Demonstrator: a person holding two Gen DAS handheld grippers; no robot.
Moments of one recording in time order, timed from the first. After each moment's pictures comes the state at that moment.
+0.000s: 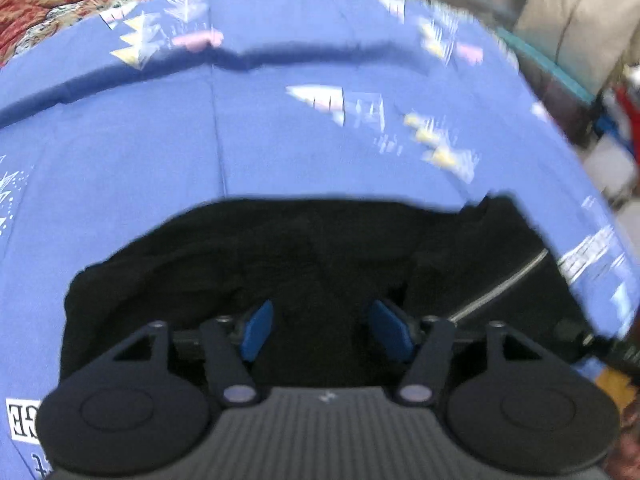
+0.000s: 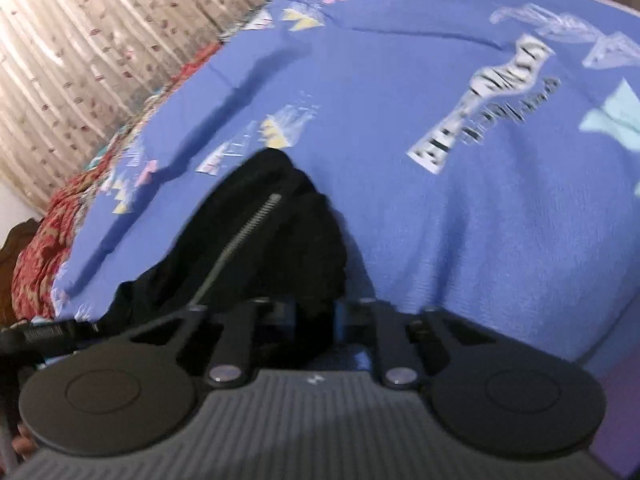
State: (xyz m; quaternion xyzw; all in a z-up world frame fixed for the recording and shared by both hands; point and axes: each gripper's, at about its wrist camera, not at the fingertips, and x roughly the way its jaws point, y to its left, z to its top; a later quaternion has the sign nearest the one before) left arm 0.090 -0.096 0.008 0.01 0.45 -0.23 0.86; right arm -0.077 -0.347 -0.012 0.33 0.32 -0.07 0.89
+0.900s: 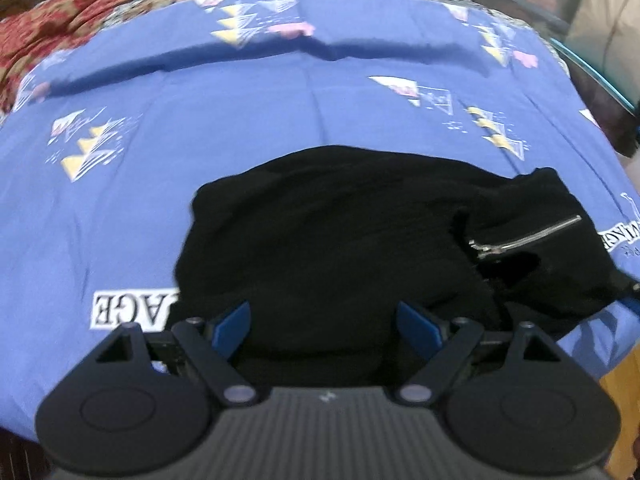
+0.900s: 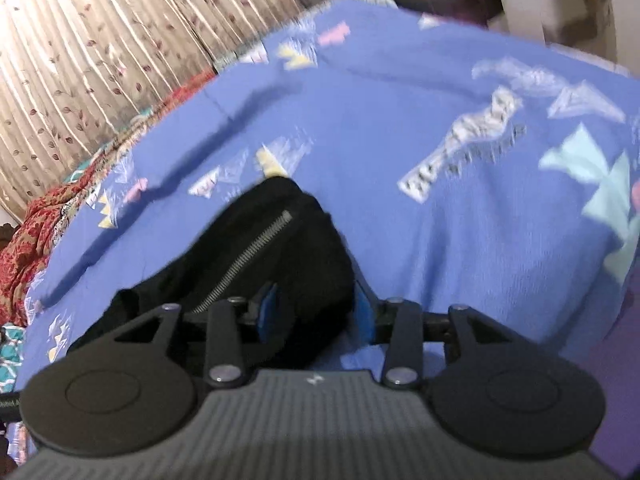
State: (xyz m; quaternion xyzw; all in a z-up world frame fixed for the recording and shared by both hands) left arm 0.022 -0.036 0.010 0.02 0.47 -0.13 0.87; right arm -0.102 -0.309 0.012 0.28 0.28 -0.15 0.91
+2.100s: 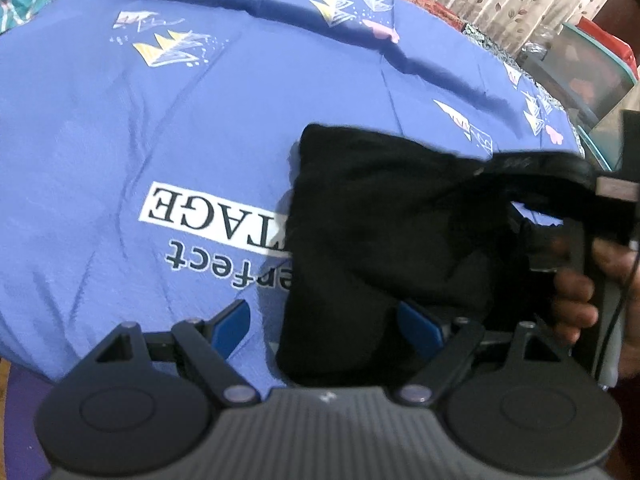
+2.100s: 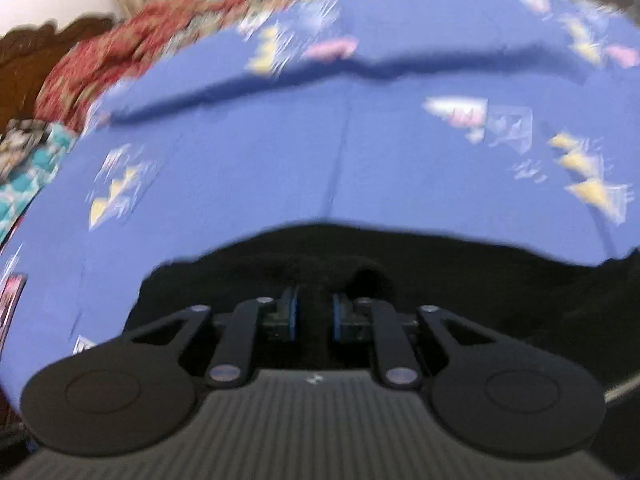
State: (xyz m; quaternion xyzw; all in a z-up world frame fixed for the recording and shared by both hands) left arm 0.005 0.063 -0.031 -0.15 0.47 -0.12 0.86; right arm 0.105 -0.137 0.011 0.09 0.40 0.05 0.91
